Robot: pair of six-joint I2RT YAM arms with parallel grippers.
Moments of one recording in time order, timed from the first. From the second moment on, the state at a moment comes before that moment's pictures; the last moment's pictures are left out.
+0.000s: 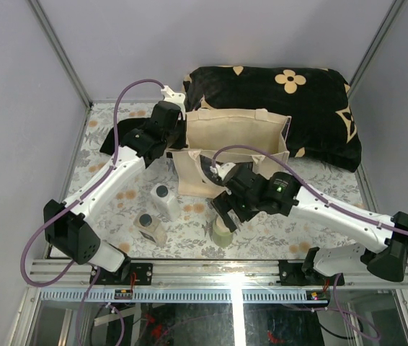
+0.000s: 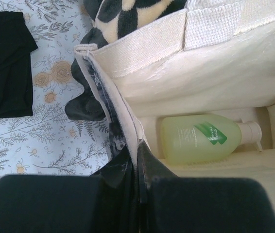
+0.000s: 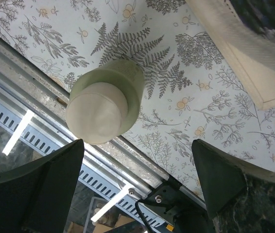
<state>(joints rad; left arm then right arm) -0.51 1.49 1.43 -0.55 -0.15 -0.28 1.06 1.28 1.24 -1.03 0.10 0.34</state>
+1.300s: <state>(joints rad) -0.51 1.48 1.42 -0.56 -0.13 -0.29 1.14 1.52 1.16 -0.85 0.04 0.23</state>
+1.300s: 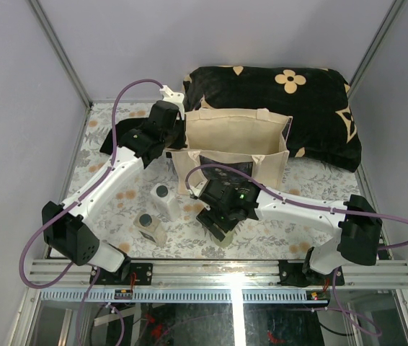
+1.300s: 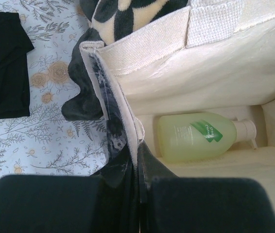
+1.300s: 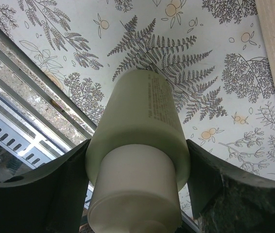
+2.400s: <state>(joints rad) -0.50 1.46 1.40 -0.55 -0.12 -0.30 1.11 1.66 2.33 -1.45 0.46 0.32</state>
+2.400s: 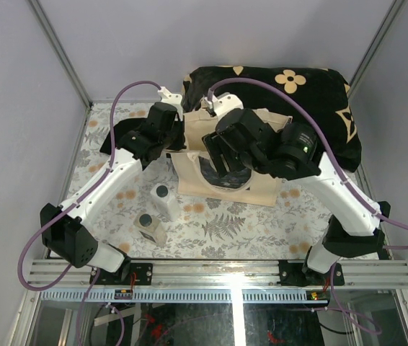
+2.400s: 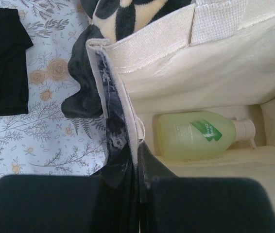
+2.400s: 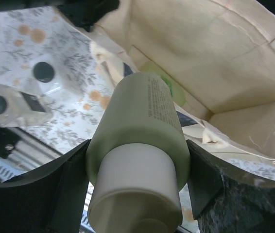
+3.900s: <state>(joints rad) -0.50 1.45 1.39 -0.53 -0.05 -0.30 0.75 1.73 1.88 -0.91 0.30 0.19</state>
